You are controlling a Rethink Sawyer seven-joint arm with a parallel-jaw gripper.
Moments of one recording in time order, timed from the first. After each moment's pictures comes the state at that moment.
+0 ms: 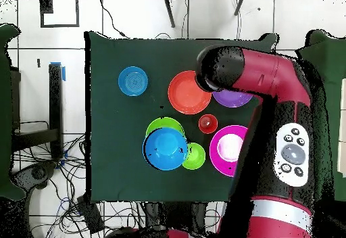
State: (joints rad) arm -0.32 -0.59 -0.07 1.18 -0.16 0.84 2.26
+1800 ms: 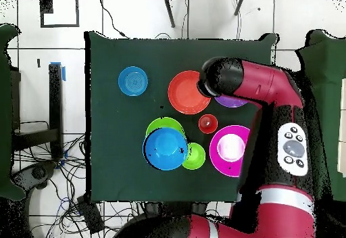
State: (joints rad) arm -0.37 -0.53 -0.01 1.22 -0.16 0.73 2.26
